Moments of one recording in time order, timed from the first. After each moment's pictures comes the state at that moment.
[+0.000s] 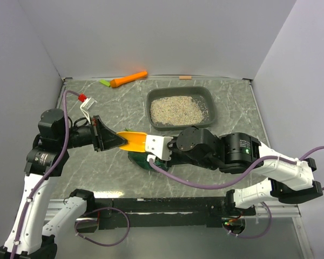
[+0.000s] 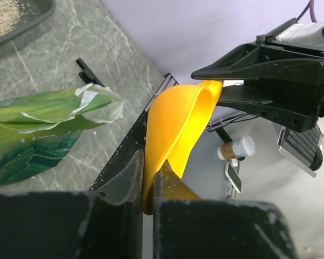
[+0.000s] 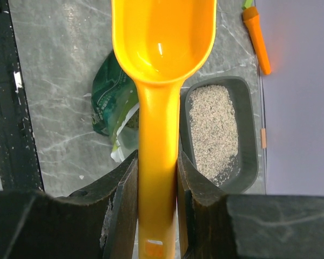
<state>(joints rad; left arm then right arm) -0.20 0.76 1.13 -0.61 1.03 -0.55 1.41 1.27 1.74 -1.10 0.36 -0.45</state>
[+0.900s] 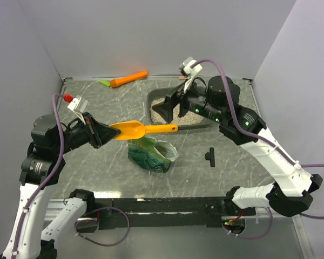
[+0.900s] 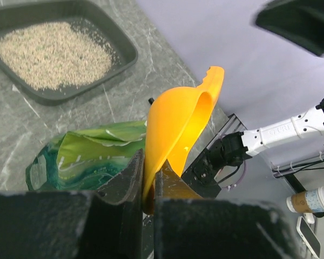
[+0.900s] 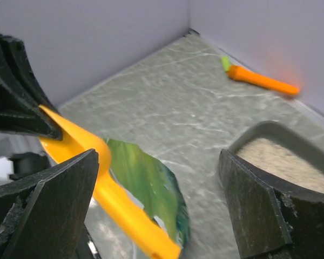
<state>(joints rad) -0.20 0.71 1.14 -0.62 0.71 -0.44 0.86 1.27 1.71 -0.57 -0.07 0.07</state>
